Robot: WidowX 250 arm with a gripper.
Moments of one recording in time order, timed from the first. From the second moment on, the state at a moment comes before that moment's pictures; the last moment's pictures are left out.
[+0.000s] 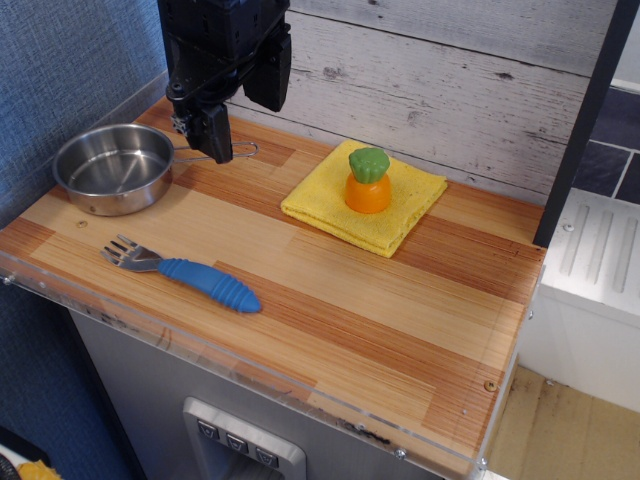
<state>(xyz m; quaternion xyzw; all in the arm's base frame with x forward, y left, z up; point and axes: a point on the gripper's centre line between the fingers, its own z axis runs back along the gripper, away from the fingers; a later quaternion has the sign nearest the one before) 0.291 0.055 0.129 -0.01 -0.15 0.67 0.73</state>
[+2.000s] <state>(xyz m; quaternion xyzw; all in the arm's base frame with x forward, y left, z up) 0.275 0.131 0.107 0.21 -0.09 0.08 0.97</state>
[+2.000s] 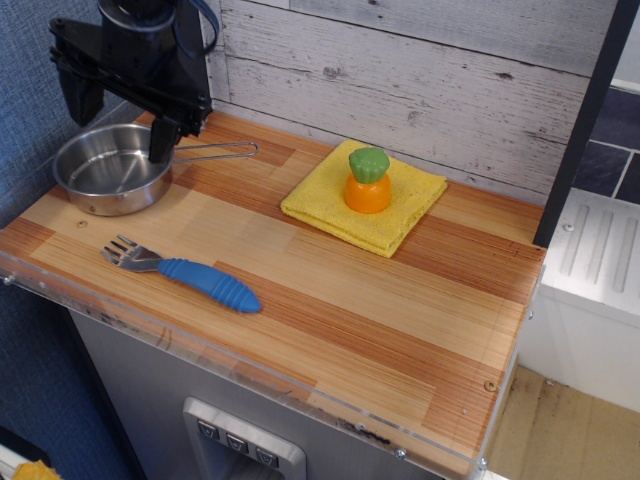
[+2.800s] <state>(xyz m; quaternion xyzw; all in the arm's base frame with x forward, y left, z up) 0.302 0.157 0.061 0.23 -0.06 0.07 0.97</state>
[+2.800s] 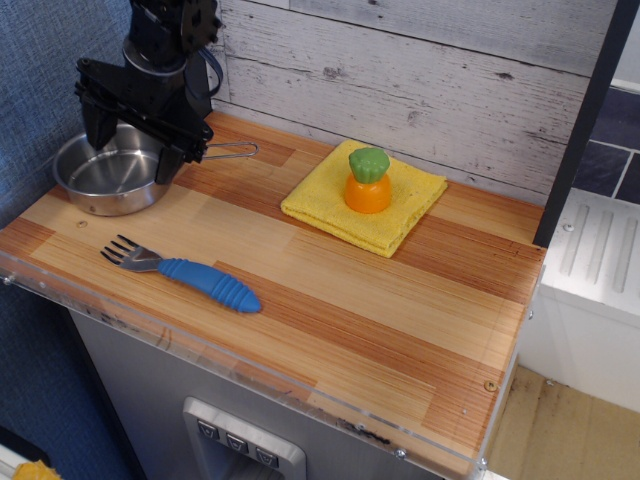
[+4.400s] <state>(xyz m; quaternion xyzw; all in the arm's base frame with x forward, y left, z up) 0.314 0.170 0.020 0.17 -0.02 0.02 0.99</state>
